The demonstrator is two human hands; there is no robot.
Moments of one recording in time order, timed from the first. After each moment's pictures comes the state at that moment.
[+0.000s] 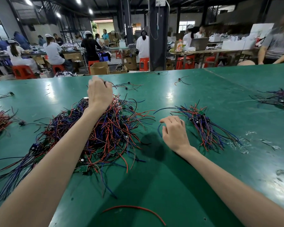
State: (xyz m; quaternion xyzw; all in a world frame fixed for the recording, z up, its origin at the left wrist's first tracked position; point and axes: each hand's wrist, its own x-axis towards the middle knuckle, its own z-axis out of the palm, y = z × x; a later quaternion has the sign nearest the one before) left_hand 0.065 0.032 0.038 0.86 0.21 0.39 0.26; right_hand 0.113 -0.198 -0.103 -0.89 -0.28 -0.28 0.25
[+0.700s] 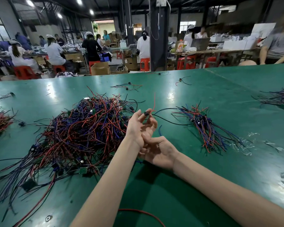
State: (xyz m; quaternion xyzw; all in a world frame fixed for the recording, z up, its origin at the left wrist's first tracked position) left_hand 0.055 -0.073 -0.036 0.20 0.13 0.02 0.97; right_hand 0.040 -0.163 -0.071 -0.35 -0.02 0.44 0.83
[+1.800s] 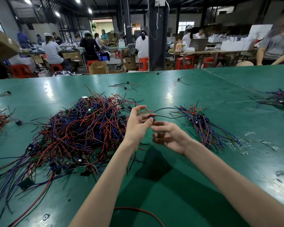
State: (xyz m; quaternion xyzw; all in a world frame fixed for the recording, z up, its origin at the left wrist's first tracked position) left_hand 0.046 -0.071 -0.054 0.66 0.02 0.20 0.72; right_hand 0.078 -0.195 -0.054 -0.54 -0.09 0.32 0.78
